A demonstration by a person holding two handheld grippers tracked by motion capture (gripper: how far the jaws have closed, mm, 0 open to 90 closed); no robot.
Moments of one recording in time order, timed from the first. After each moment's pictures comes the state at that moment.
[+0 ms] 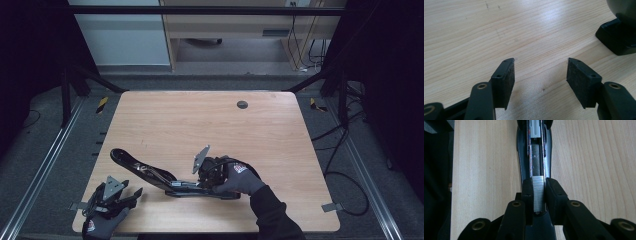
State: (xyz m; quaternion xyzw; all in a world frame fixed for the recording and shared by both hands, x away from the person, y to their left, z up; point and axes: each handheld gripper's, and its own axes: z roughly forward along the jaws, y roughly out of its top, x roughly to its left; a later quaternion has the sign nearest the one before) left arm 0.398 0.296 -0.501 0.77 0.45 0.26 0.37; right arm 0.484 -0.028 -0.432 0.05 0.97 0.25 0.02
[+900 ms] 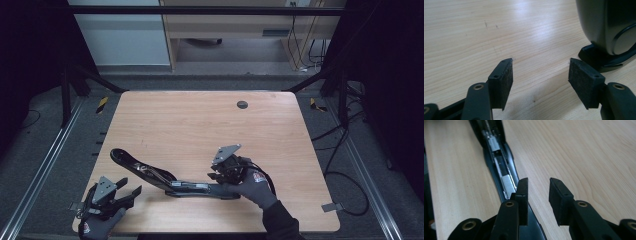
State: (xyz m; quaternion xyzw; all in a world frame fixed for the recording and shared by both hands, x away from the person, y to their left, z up) left arm 0.389 0.302 -0.488 0.74 0.44 0.25 0.44; right arm 0.469 -0.080 -0.422 0.21 0.91 0.35 0.11
